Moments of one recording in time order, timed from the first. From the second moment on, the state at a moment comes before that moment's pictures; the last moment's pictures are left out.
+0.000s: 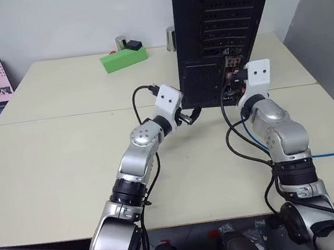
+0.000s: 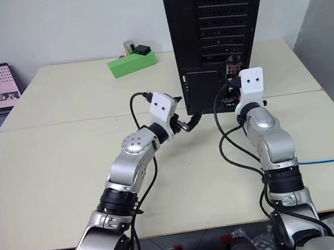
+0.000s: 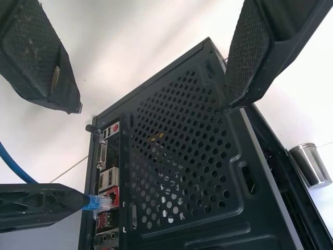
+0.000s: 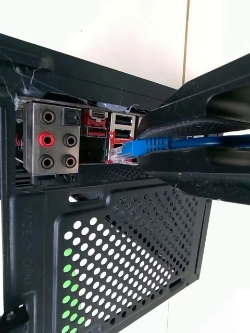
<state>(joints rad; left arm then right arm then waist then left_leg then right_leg) -0.71 0.18 -0.18 0.22 -0.12 0.26 -0.43 -0.67 -0.17 -0.10 0.01 0.17 0.59 0.00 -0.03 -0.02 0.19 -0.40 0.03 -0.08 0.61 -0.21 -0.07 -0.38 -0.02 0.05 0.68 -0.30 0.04</state>
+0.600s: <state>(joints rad) -0.71 0.18 -0.16 0.22 -0.11 0.26 -0.43 -0.68 -0.16 -0.10 0.06 0.14 0.56 -0.01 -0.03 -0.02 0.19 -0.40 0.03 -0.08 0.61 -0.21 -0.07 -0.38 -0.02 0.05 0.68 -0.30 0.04</state>
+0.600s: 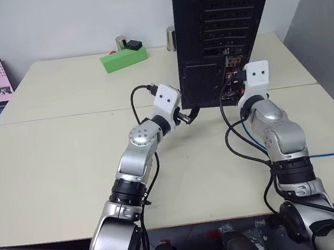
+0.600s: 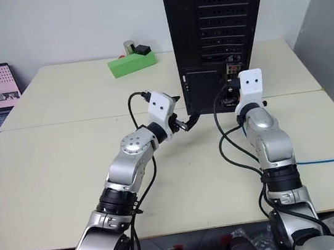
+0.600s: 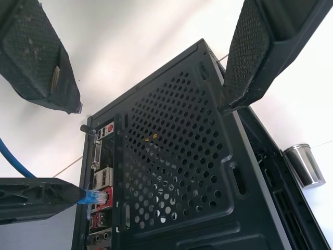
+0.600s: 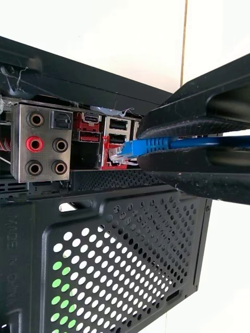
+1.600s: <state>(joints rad) -0.71 0.15 -0.16 0.23 -0.10 0.26 -0.43 -0.78 -0.02 -0.13 0.10 0.13 0.62 -0.20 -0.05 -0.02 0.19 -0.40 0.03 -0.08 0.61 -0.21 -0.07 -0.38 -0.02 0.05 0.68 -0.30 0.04</state>
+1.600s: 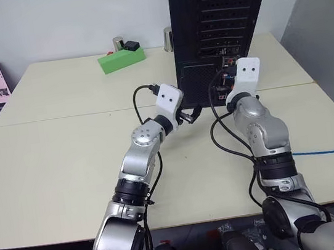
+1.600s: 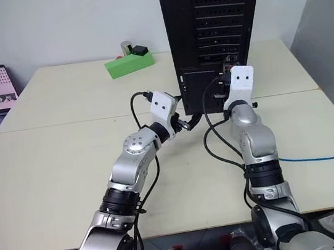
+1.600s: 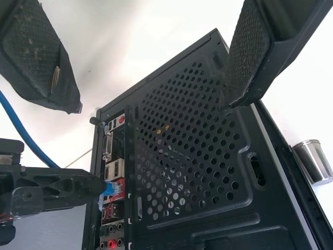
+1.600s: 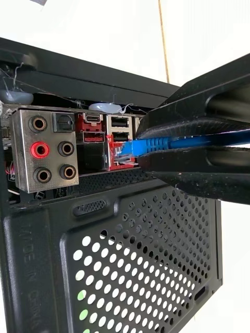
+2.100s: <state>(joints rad) -0.71 0.14 -0.14 0.22 -0.11 0.28 -0.45 -0.82 -0.02 -0.13 0.18 0.12 0.58 -0.20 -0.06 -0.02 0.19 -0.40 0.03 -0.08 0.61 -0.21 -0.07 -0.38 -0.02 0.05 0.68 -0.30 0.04</state>
